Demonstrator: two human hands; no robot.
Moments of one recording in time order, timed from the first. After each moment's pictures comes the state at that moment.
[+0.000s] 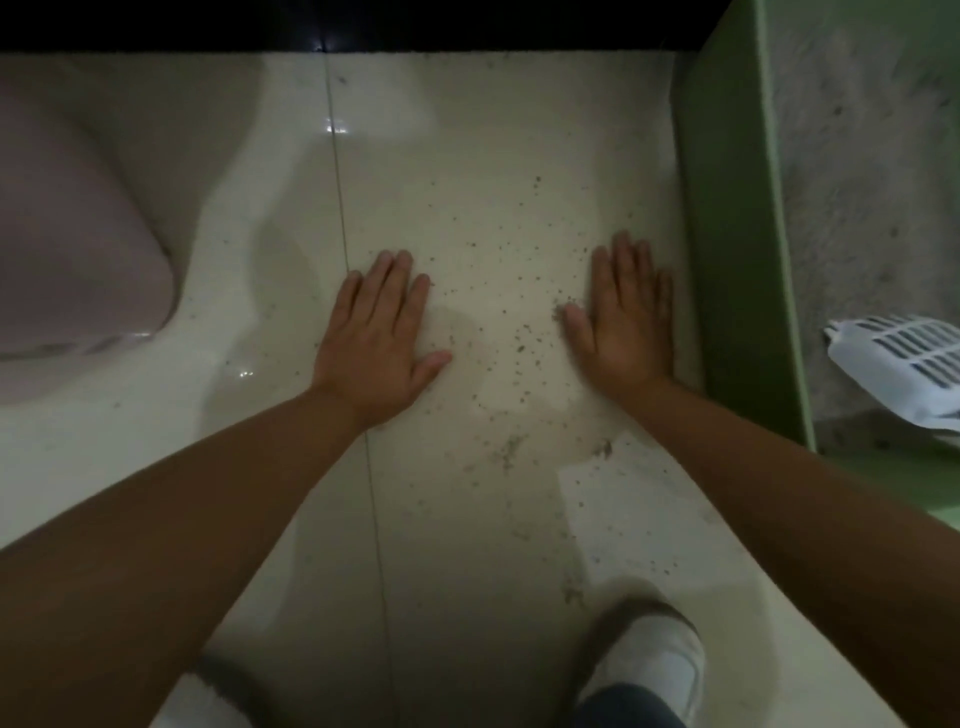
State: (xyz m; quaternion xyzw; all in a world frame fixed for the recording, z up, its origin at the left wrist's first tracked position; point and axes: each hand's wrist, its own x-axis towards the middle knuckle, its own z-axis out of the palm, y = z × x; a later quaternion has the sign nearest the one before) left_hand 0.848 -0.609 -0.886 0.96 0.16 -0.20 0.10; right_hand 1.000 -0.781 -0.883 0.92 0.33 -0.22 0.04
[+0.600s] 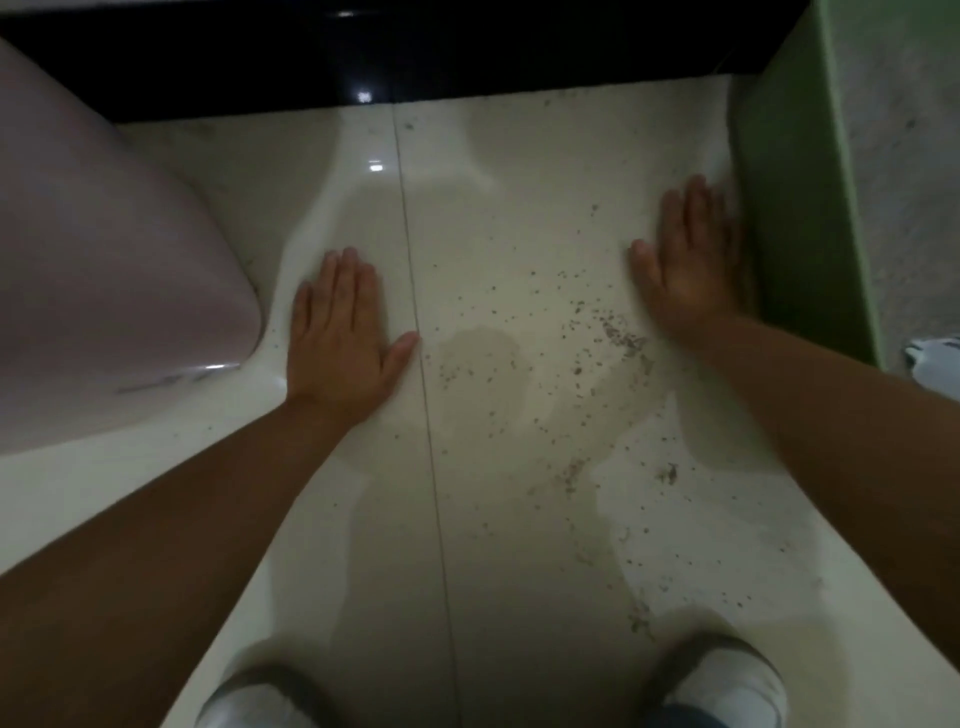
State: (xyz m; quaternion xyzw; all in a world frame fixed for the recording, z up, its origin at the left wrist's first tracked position) left_hand 0.818 -0.553 -0.876 0.94 0.30 -0.13 0.13; right_hand 1.047 -0.740 -0.878 0.94 0.29 -0.19 -0.02
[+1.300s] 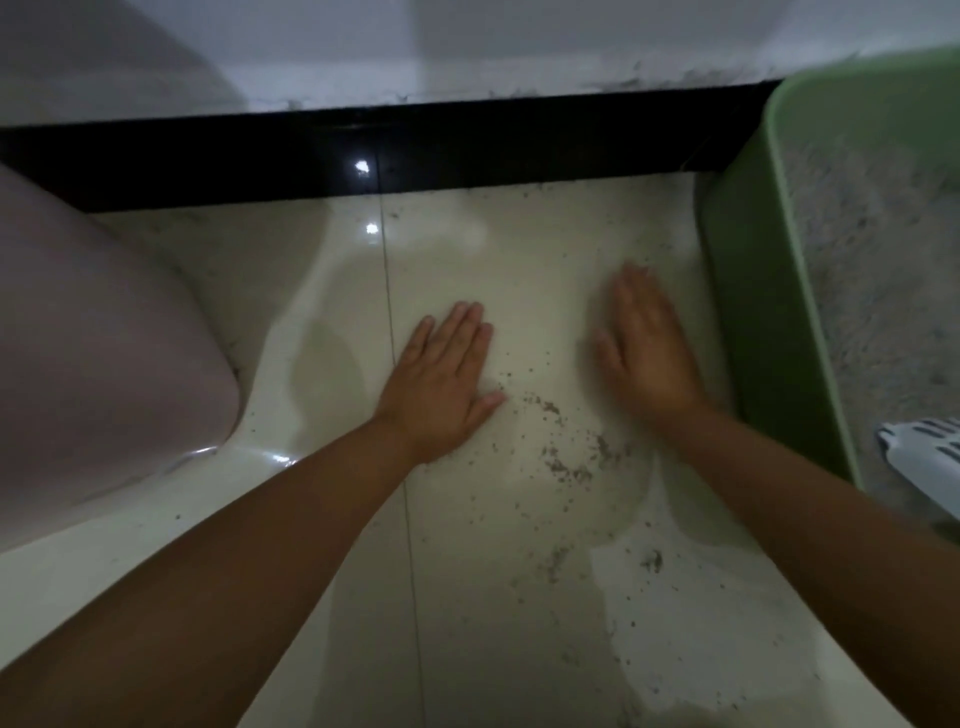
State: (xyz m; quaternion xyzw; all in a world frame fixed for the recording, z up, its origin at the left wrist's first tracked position) left_hand 0.900 -0.574 -0.888 0.97 0.10 -0.17 0.11; right_hand 1.043 -0.732 -0.875 0.90 0.37 -0.17 -0.12
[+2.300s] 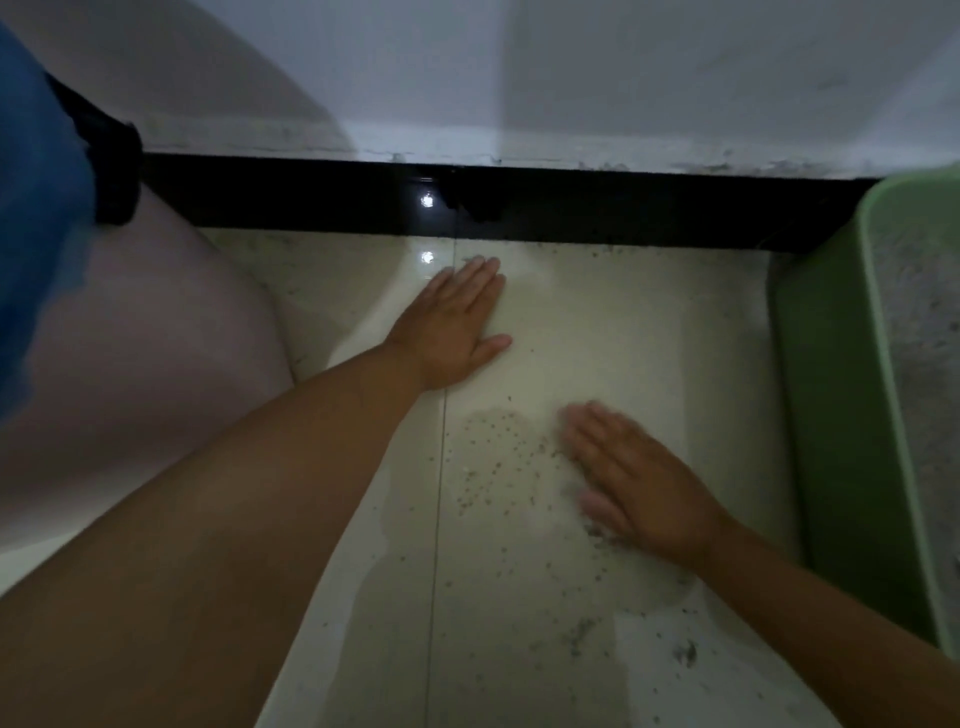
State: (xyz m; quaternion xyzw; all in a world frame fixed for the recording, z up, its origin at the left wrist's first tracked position) left_hand 0.936 -0.494 -0.880 0.97 0.16 -0.18 0.09; right_hand 1.014 -0.735 -0.886 0.73 0.66 -0.17 -0.06
